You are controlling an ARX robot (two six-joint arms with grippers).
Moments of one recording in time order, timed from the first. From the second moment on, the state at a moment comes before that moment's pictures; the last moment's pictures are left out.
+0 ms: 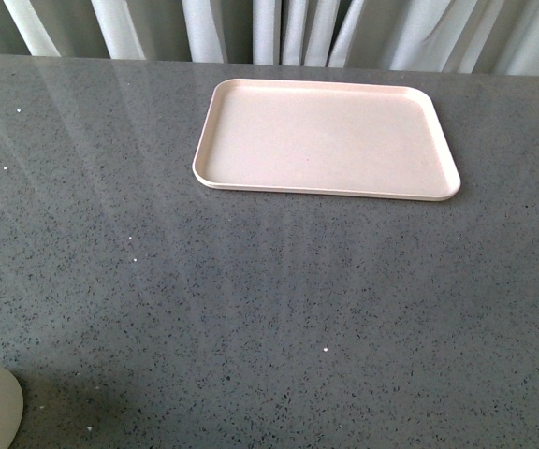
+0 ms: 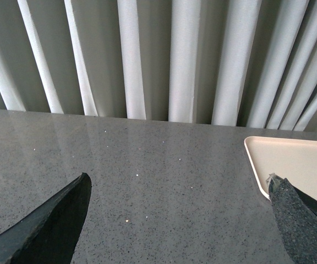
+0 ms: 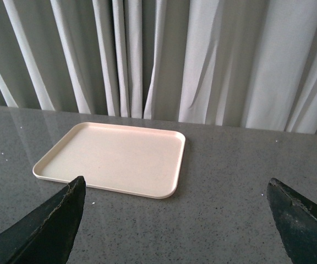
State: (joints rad) left arm 0.00 0.02 0.01 0.00 0.00 0.00; right arm 0.00 0.00 0.02 0.00 0.00 -0.01
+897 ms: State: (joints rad) left arm 0.14 0.58 0.31 -0.30 0.15 -0.10; right arm 0.00 0.00 0.02 0.00 0.00 -0.01
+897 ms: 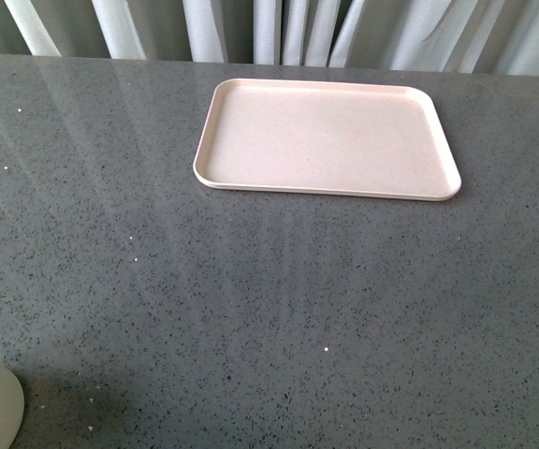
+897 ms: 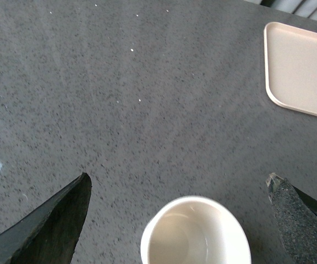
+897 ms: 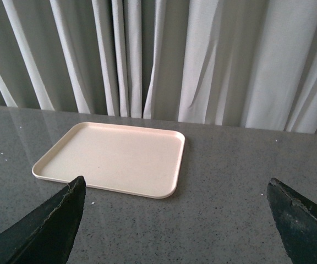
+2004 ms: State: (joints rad) left arm 0.28 1.12 0.48 -0.35 0.21 0.40; right arm 0.00 0.00 0.02 0.00 0.00 -0.01
